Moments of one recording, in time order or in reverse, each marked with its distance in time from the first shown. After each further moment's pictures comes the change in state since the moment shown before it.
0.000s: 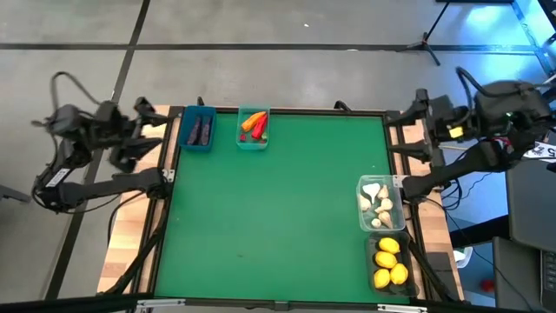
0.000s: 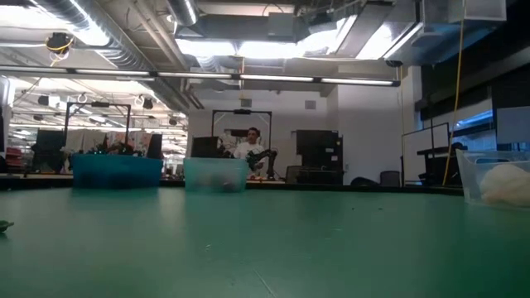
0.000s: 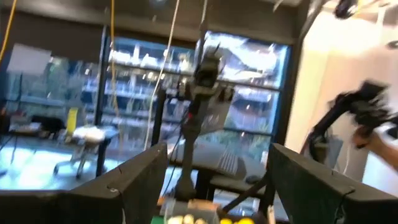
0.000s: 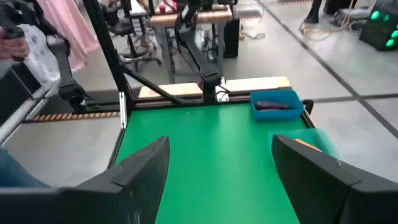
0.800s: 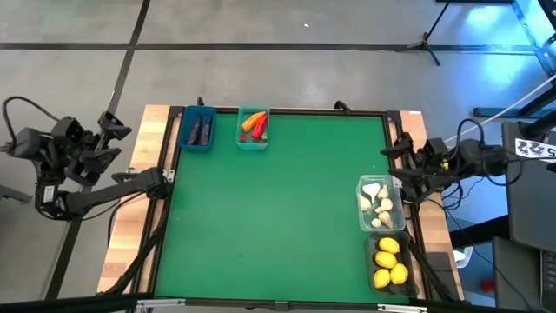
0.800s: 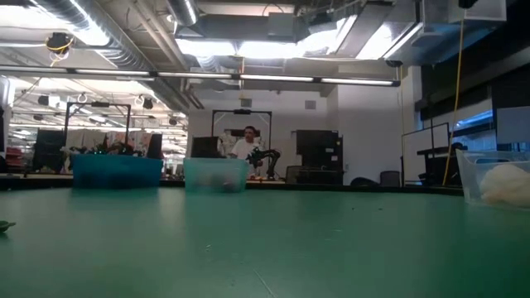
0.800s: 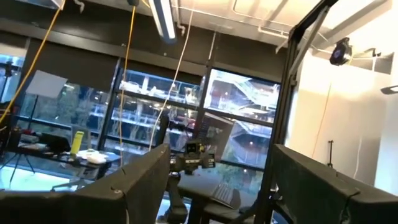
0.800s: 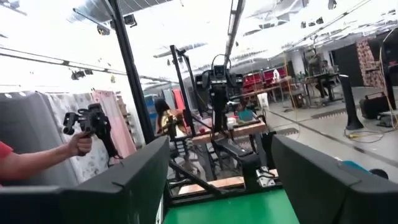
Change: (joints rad) left arm 0.000 -0.306 0.000 -0.155 -0.076 -0.121; right arm 0.161 -0.937 -1.535 1.227 0.111 0.077
